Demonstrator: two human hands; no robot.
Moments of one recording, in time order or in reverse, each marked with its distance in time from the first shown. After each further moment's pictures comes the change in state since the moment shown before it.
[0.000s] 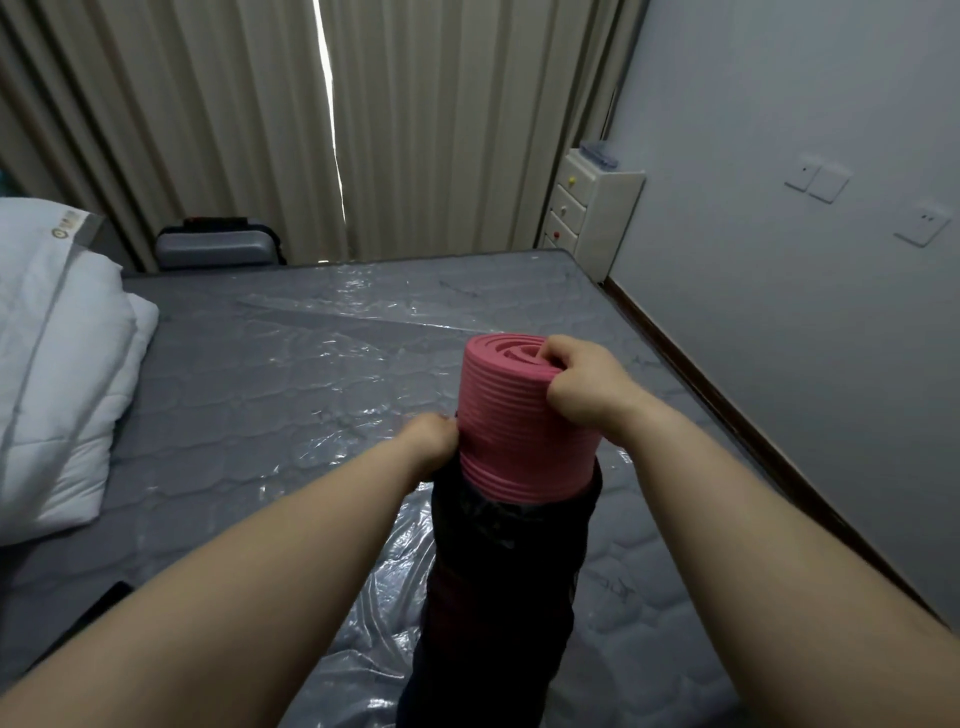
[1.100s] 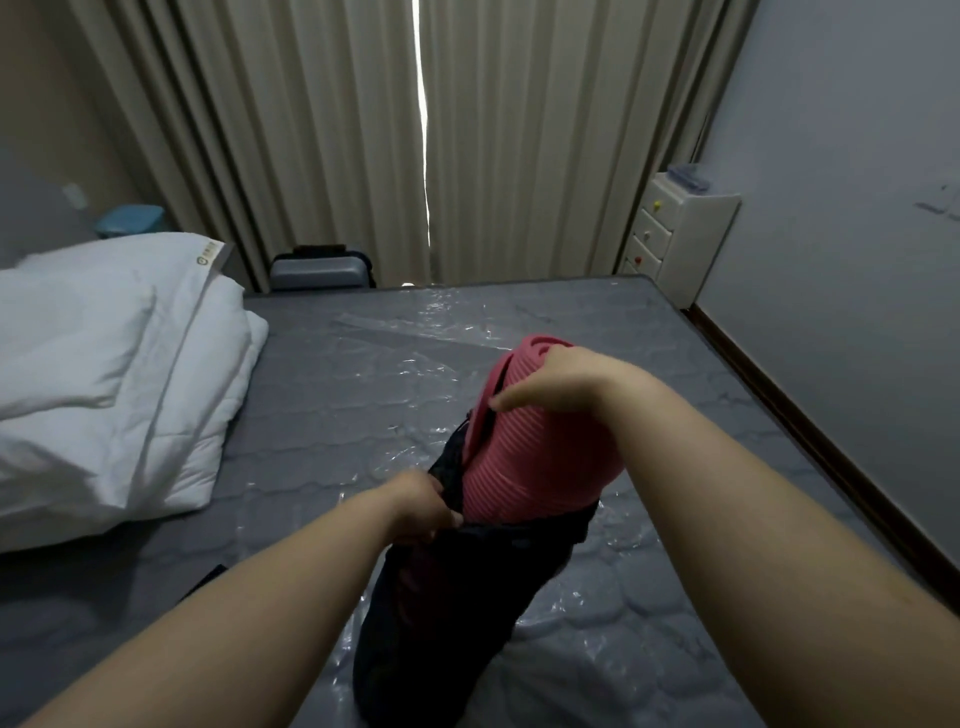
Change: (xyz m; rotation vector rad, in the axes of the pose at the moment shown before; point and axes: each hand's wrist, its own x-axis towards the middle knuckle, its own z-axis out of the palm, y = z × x) left_hand -0.032 -0.059 -0.063 0.225 -0.020 -0.199; right_hand 0.032 -0.078 0.016 -0.240 -0.377 0.034
